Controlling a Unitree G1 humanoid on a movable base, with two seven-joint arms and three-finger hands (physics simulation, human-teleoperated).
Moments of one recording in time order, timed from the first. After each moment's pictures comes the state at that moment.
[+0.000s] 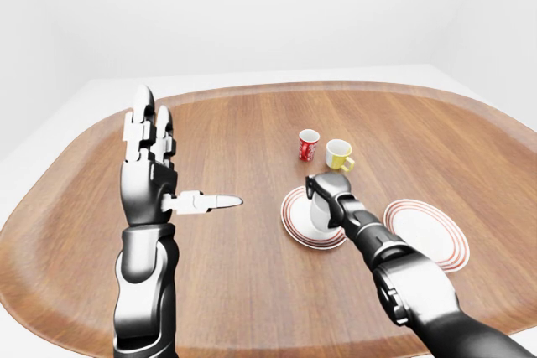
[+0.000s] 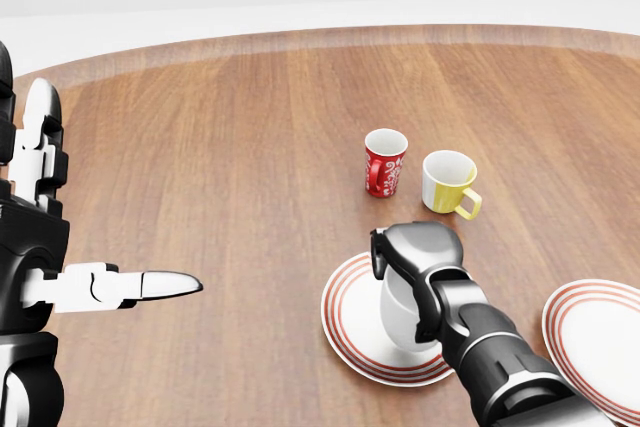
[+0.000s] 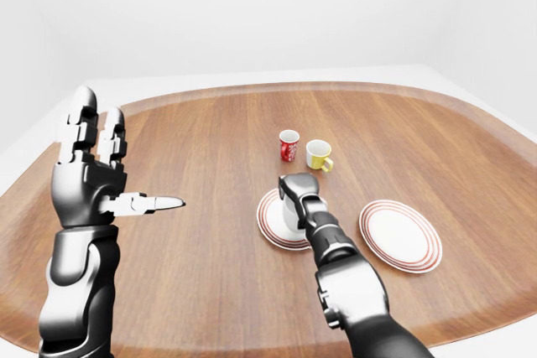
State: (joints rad) left arm -0.08 0.05 0.11 -0.54 -0.07 0.09 -0.02; right arm -0.84 -0.13 0.11 1.35 -1.22 -0.09 -0.23
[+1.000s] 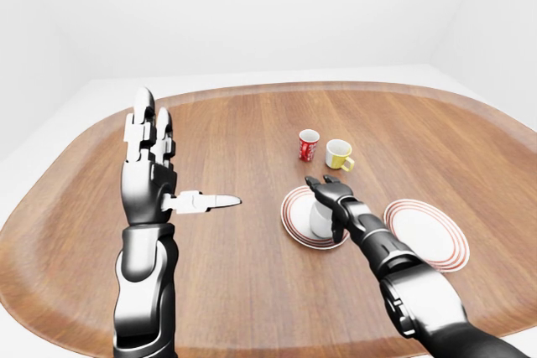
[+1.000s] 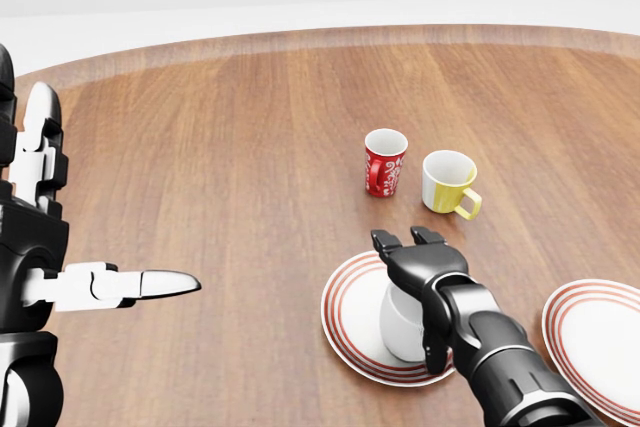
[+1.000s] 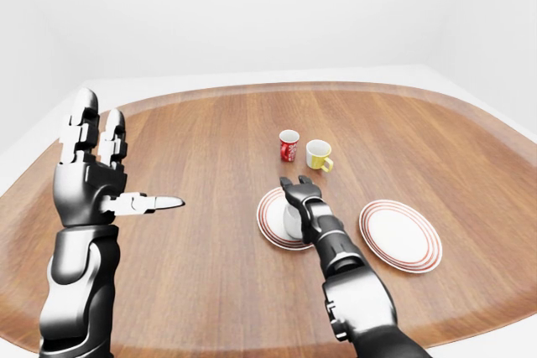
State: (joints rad) left arm -0.09 0.06 0.12 -0.52 -0.07 0.09 -0.02; right arm -0.76 -0.16 0.13 1.21 -1.25 -0.09 0.05
